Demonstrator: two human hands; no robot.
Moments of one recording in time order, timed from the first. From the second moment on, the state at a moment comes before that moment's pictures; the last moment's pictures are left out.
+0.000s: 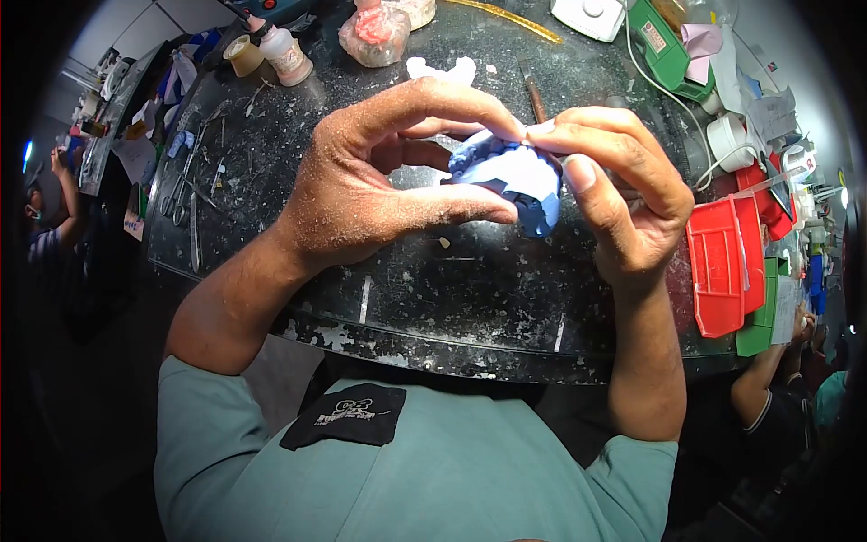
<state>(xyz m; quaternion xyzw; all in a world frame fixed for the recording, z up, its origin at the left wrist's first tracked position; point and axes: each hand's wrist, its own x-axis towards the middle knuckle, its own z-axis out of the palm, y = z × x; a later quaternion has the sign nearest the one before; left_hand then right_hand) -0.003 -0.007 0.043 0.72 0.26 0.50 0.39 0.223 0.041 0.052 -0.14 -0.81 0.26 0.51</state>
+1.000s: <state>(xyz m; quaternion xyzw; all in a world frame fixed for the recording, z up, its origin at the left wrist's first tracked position) -0.007 -0.003 0.048 0.83 0.27 0.46 0.16 0.227 0.044 0.050 -0.10 -0.83 0.26 0.48</state>
